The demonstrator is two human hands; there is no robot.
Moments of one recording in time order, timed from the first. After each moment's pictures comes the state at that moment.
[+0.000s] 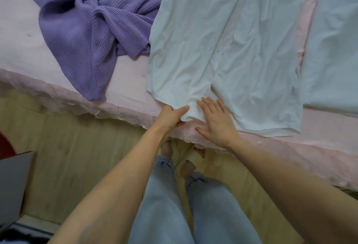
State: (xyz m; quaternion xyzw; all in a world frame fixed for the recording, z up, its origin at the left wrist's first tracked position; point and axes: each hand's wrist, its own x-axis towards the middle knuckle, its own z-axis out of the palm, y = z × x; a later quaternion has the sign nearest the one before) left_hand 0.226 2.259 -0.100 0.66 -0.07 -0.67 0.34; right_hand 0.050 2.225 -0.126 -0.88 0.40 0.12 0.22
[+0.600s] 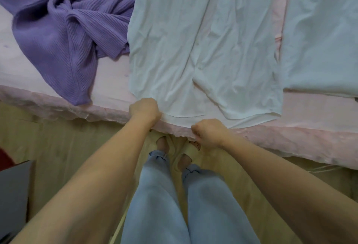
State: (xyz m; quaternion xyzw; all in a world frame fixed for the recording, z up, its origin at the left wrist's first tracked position) left_hand 0.241 2.236 -0.085 0.76 -0.47 -0.37 -0.25; right_hand 0.027 2.240 -0.106 -0.83 0.36 0.27 0.33
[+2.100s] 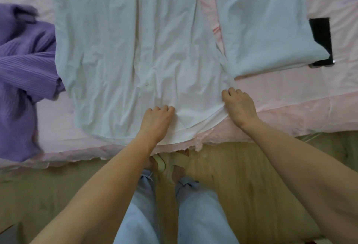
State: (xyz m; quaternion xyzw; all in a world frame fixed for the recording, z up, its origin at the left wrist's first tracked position) left_hand 0.112 2.201 -0.128 0.52 -0.81 -0.17 -0.21; right_hand -0.144 2.185 -0.132 -0.77 0.62 0.16 0.05
